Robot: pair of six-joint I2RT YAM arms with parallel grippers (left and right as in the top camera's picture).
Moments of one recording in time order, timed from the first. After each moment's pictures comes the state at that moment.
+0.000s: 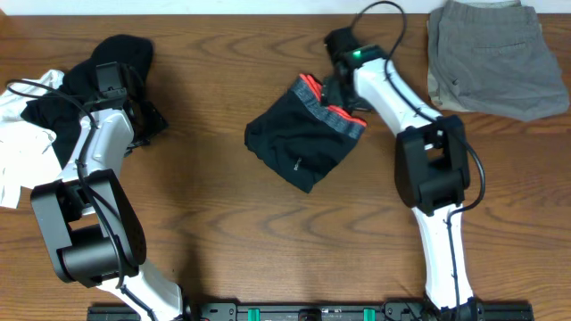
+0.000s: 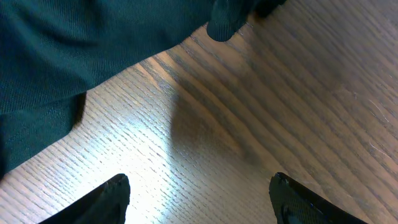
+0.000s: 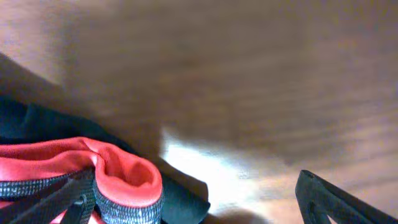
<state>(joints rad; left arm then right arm) 0.23 1.86 1.26 -0.60 -0.12 -0.45 0.33 2.43 2.04 -1.03 0.14 0.54</state>
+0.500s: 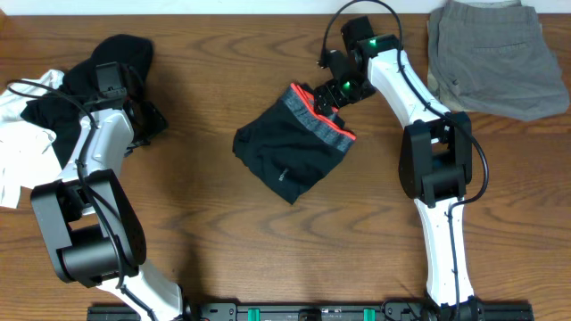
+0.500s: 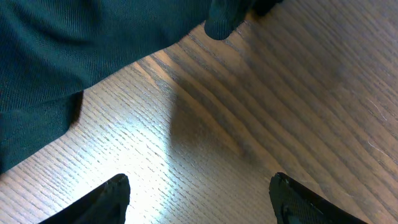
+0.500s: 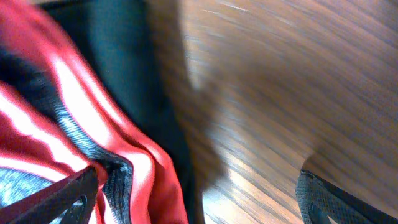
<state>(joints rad) 0.23 1.86 1.26 -0.60 -0.11 -0.45 0.28 2.49 2.15 -1.04 -0.32 -0.27</state>
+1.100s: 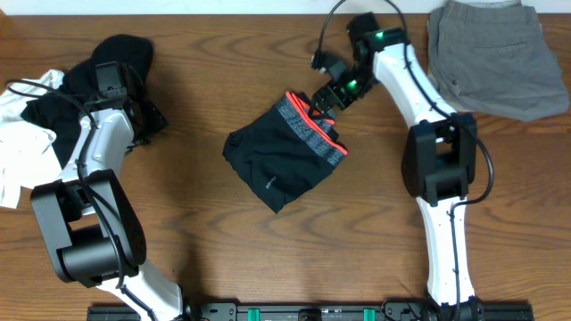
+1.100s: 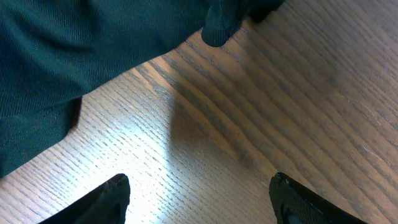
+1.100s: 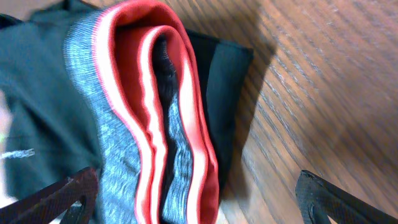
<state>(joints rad) 0.23 1.86 1.26 -0.59 -0.11 -0.45 0.24 2.50 2.23 -1.19 -0.59 -0.50</state>
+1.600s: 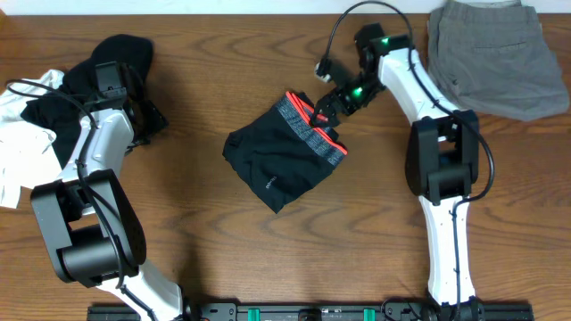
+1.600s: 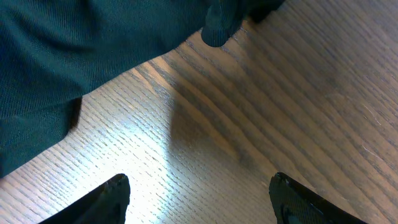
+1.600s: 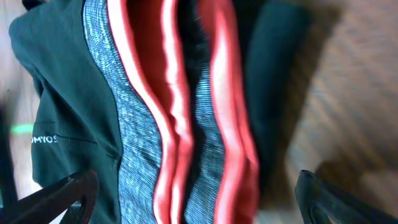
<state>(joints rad) 0.23 1.86 1.26 -0.59 -0.11 -0.45 0.24 2.50 2.11 -1.17 -0.71 -0.54</state>
